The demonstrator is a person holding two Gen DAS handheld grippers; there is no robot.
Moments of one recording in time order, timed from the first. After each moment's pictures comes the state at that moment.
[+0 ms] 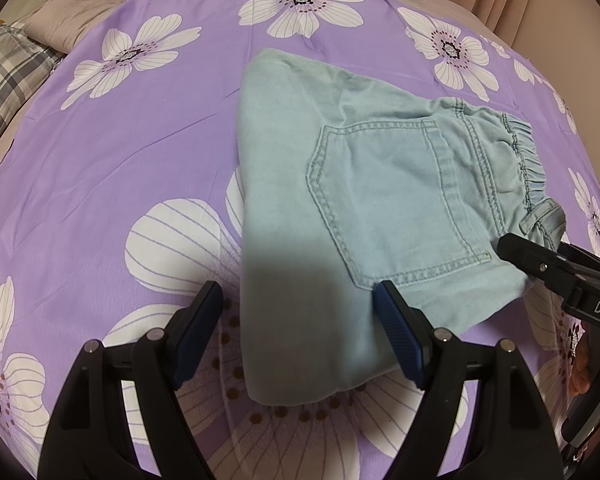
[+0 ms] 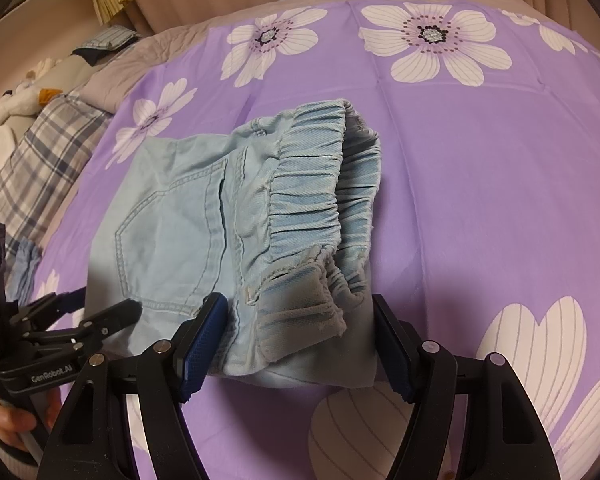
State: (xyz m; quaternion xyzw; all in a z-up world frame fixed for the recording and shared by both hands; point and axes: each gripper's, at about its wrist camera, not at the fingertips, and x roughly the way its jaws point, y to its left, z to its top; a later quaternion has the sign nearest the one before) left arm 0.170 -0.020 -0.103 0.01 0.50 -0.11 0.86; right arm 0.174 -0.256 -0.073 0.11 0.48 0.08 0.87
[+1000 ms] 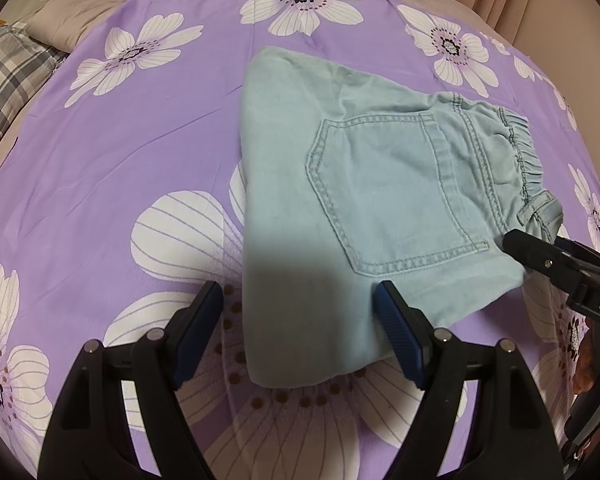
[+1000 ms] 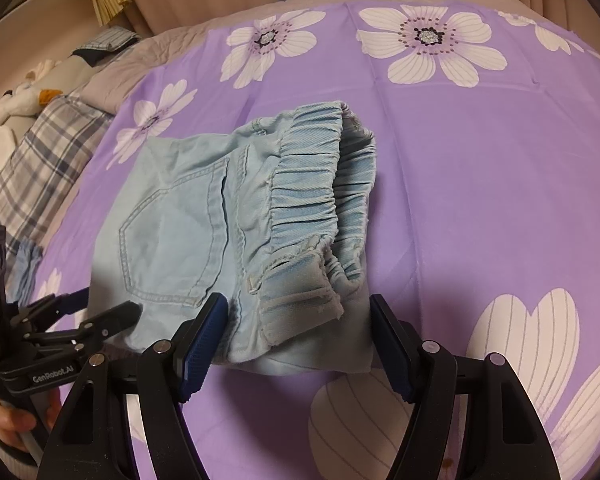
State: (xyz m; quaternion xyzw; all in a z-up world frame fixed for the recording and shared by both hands) left arm 0.163 -0.017 -0.102 0.02 0.50 -0.11 0.86; right arm 0.171 -0.258 -0.071 0.11 0.48 0.08 0.87
